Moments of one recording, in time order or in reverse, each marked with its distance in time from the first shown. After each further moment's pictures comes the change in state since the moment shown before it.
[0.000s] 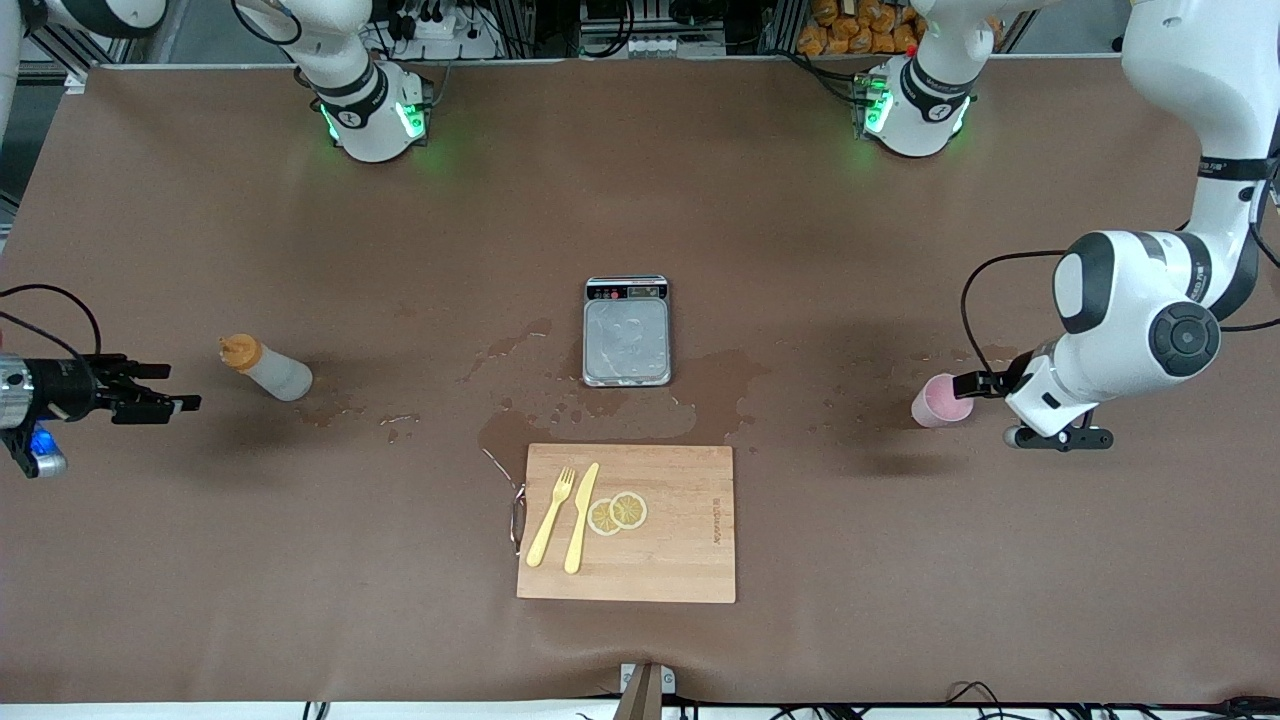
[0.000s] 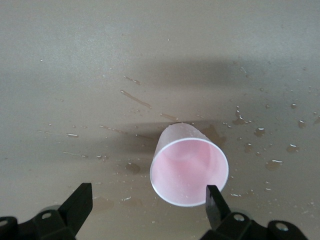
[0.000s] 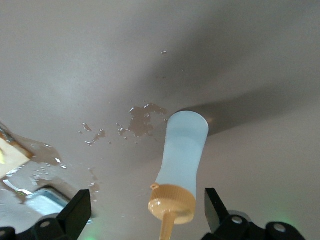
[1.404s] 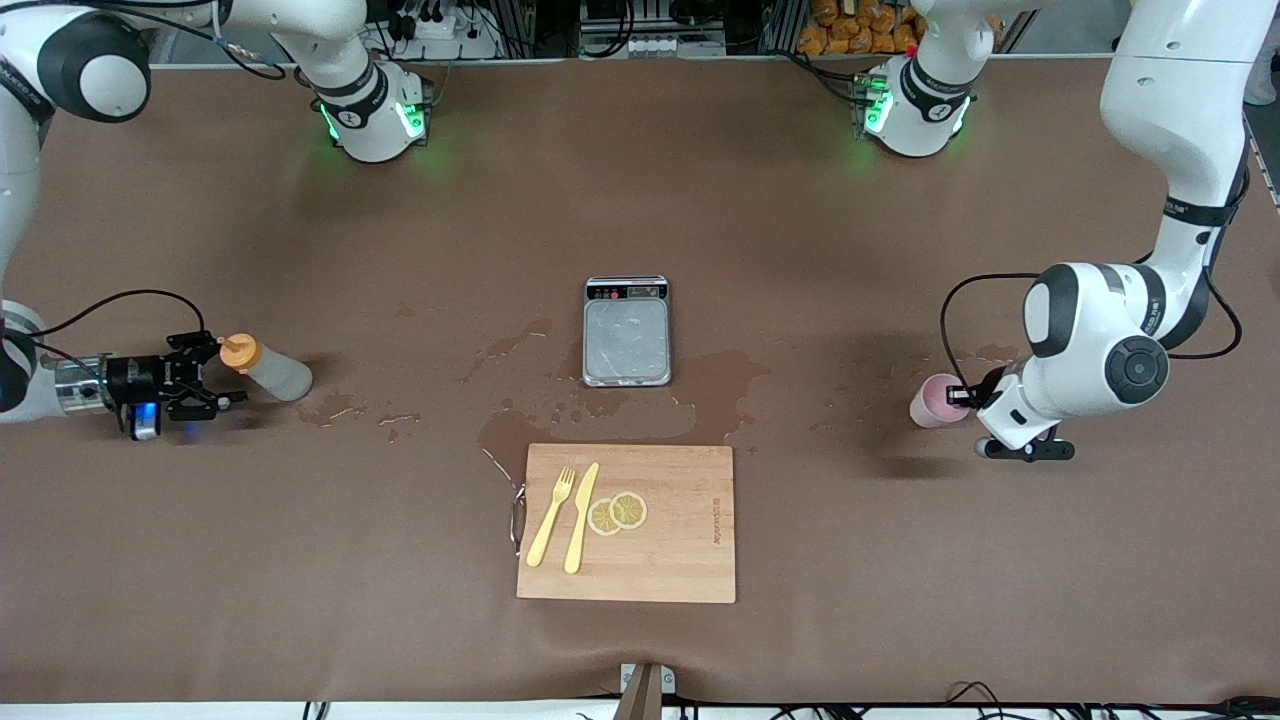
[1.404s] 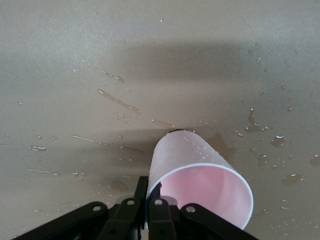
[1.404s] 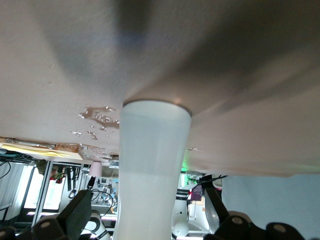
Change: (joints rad) left arm -0.004 0.104 -0.006 0.013 0.000 0.054 0.000; right arm -0.169 0.313 0.000 -0.003 0.315 -0.188 0.248
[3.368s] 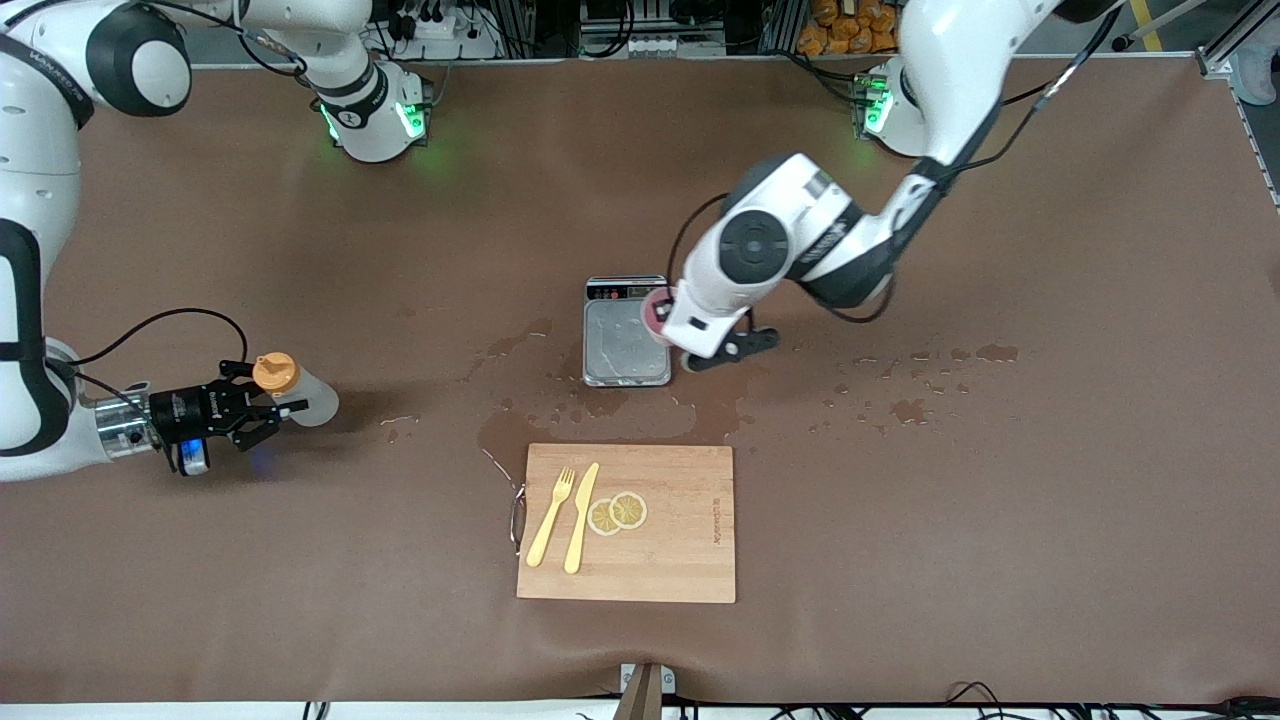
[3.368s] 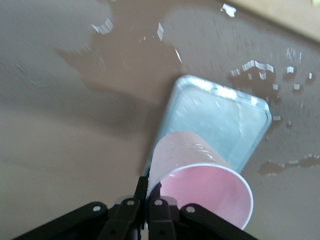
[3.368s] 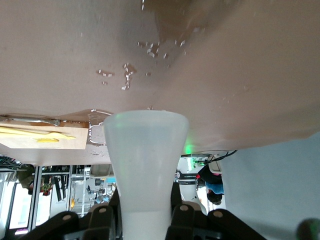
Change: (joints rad) left arm -0.408 0.106 -0.390 0.325 0.000 -0.228 -1.090; right arm 0.226 -0.093 0.030 0.062 0.087 -0.027 0.335
